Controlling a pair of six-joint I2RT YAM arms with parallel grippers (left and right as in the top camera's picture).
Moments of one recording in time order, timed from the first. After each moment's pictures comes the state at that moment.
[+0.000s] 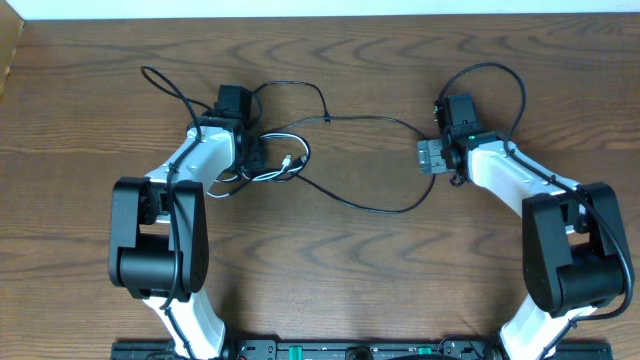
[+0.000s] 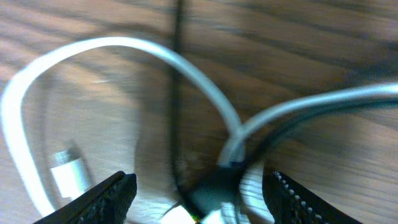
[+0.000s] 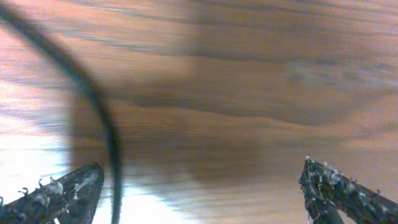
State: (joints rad) left arm -0.10 1.94 1.19 -0.59 -0.14 -0.24; right arm 0.24 1.88 1.07 -0.35 0.21 0.09
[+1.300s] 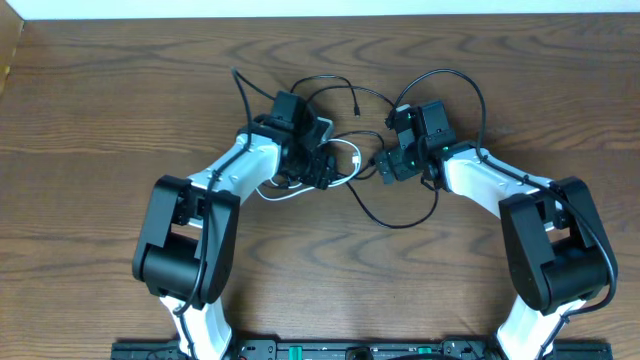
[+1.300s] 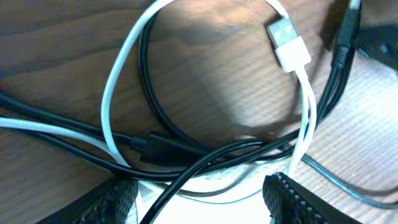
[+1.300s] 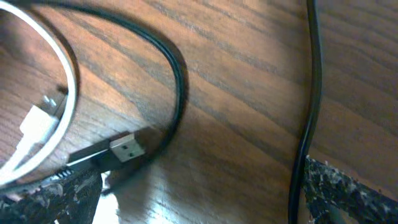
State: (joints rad) left arm -0.34 1.95 1.18 -0.53 0.35 0.05; right arm 0.34 1.92 1.04 -0.16 -0.12 -0.04
